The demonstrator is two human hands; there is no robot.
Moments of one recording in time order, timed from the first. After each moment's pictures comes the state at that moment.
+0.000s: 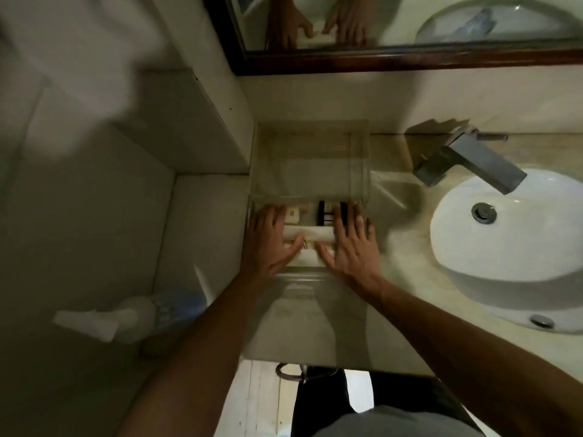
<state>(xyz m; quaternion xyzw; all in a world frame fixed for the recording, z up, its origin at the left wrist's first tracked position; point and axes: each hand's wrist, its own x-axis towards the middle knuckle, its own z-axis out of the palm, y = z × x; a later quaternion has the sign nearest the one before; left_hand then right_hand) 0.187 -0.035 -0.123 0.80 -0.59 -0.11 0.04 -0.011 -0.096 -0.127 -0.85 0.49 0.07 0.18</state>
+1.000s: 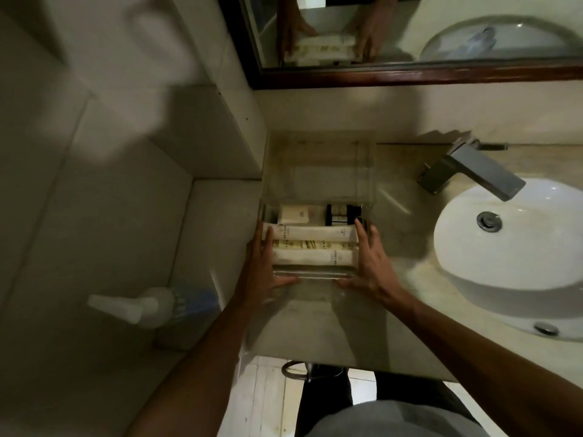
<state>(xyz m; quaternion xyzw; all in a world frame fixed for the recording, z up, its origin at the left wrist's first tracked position) 0.192 0.035 -0.106 0.79 -0.54 -0.25 0.16 -0.055 -0.087 -0.113 -0.79 0.46 -0.03 0.41</state>
